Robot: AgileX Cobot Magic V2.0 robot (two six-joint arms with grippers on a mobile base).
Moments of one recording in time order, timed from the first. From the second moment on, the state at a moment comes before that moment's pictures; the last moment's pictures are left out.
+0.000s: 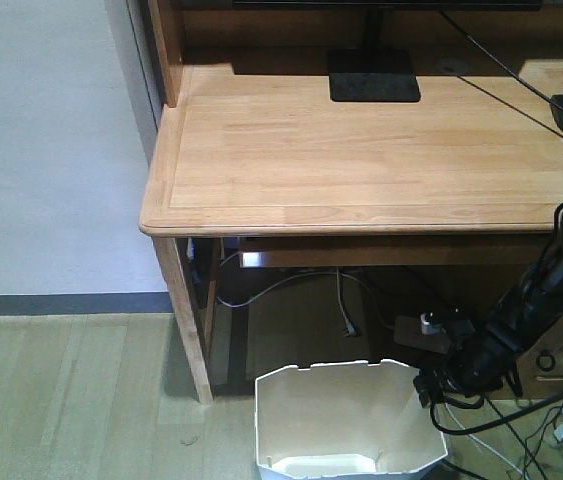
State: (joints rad) left arm 0.00 -0.01 0.03 -0.02 0.27 -0.02; right arm -0.09 2.71 -1.13 0.74 0.20 -1.08
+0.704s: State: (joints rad) left arm 0.00 -0.01 0.03 -0.02 0.27 -0.02; right arm -0.09 3.01 -1.40 0.81 0.24 -1.07
